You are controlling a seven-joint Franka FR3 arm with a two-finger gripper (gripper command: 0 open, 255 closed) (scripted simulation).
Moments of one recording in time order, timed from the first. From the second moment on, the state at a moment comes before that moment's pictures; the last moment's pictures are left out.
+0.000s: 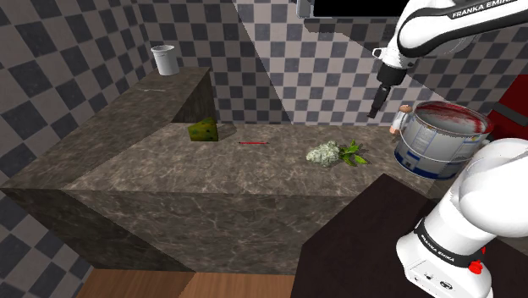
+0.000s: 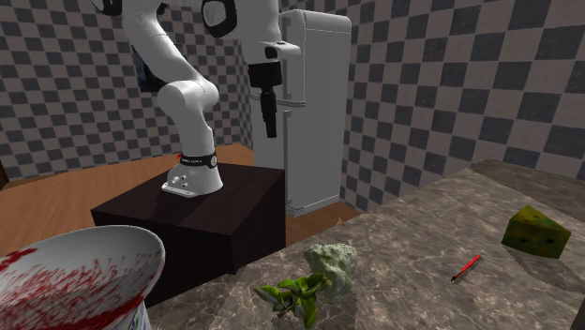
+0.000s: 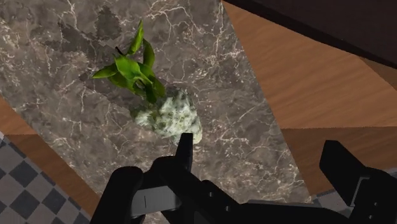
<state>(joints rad) 0.07 -0.60 -0.53 -2.58 -0.23 2.07 -0.62</state>
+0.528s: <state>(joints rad) 0.23 -0.27 -0.80 -2.53 -0.10 2.32 -1.01</state>
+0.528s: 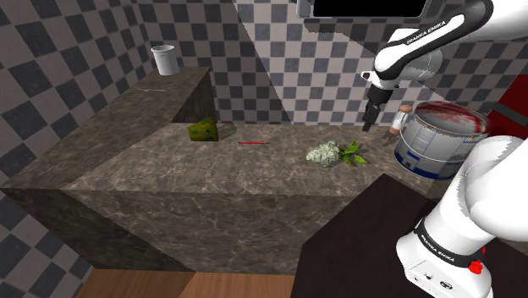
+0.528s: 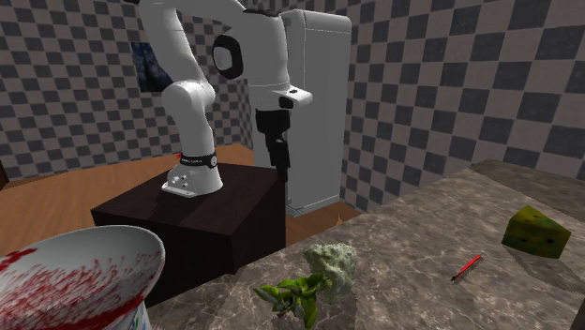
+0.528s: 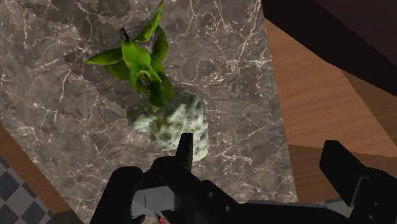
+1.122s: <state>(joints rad) 0.24 0.30 -0.82 -2.32 0.53 2.40 -1.72</state>
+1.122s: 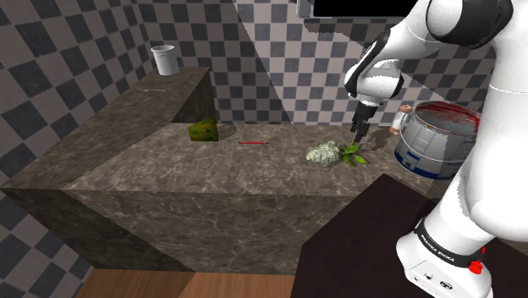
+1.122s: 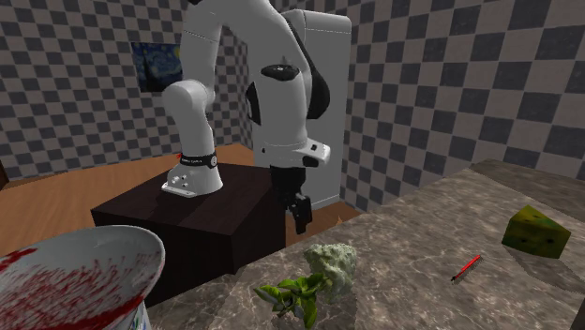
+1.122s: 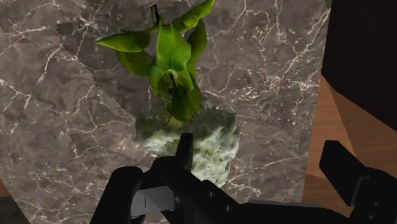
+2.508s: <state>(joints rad) -0.08 0.82 -0.50 -1.93 0.81 2.41 -2.12</state>
